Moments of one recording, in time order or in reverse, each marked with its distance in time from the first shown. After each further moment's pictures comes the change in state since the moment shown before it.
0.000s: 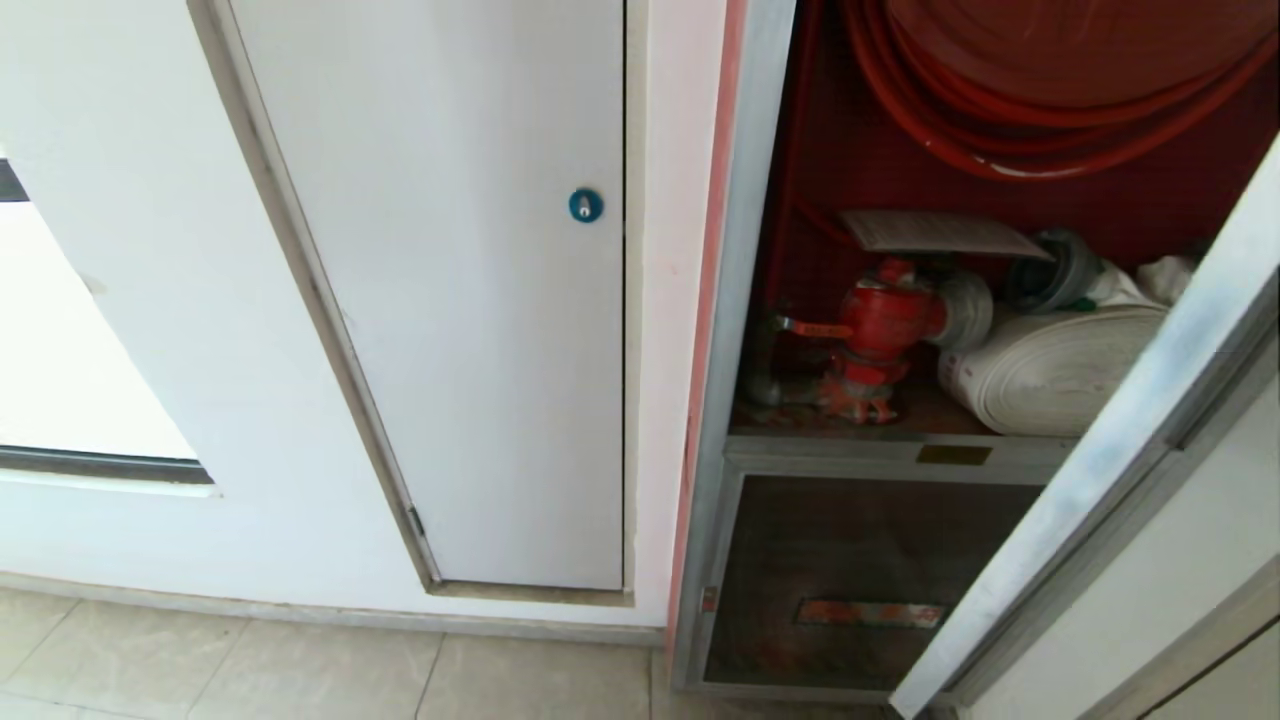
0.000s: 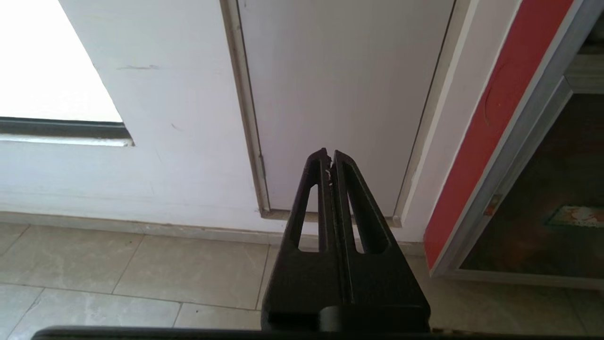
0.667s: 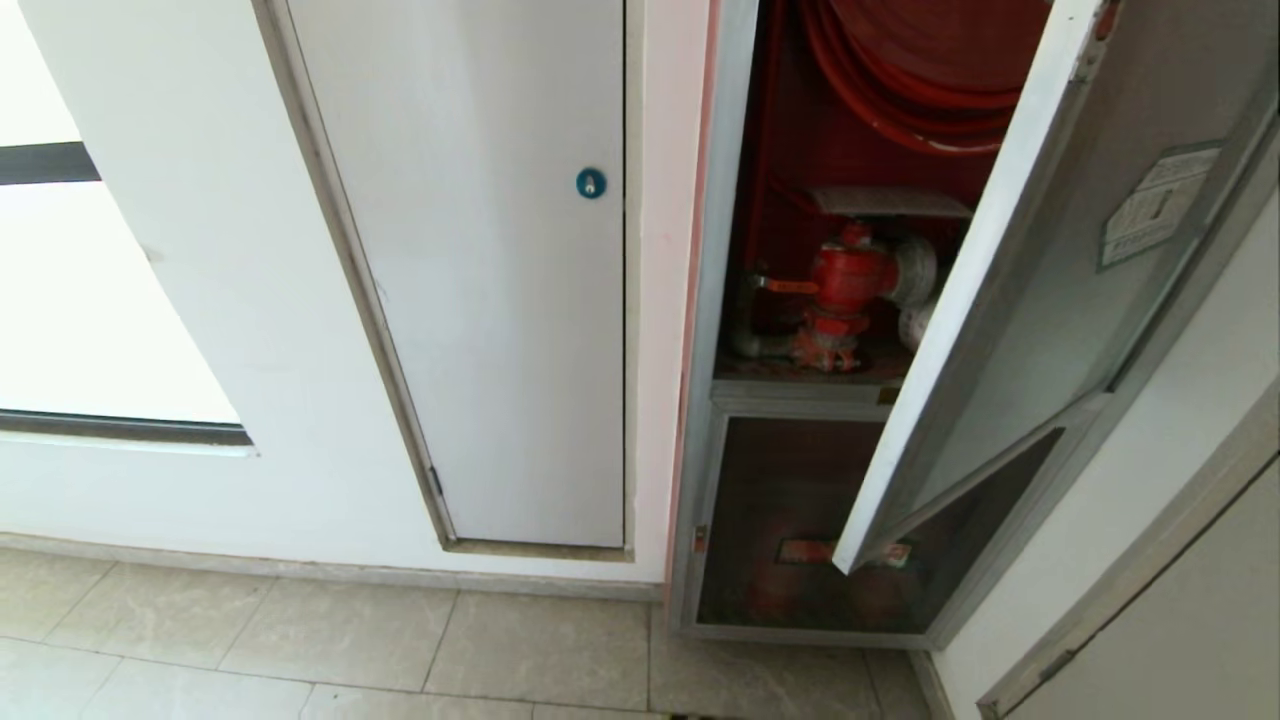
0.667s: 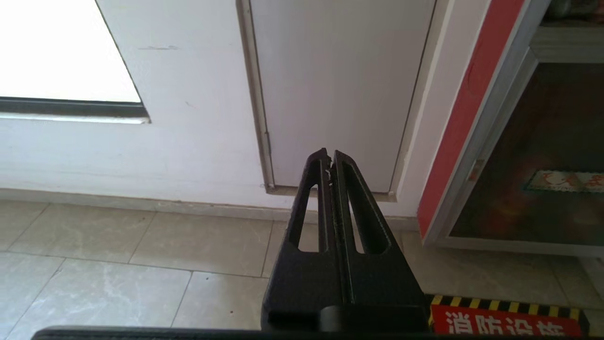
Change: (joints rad) left arm 0.001 0.000 0.000 -0.001 0.000 0.000; right arm 0.000 0.000 0.000 0.000 0.000 0.000
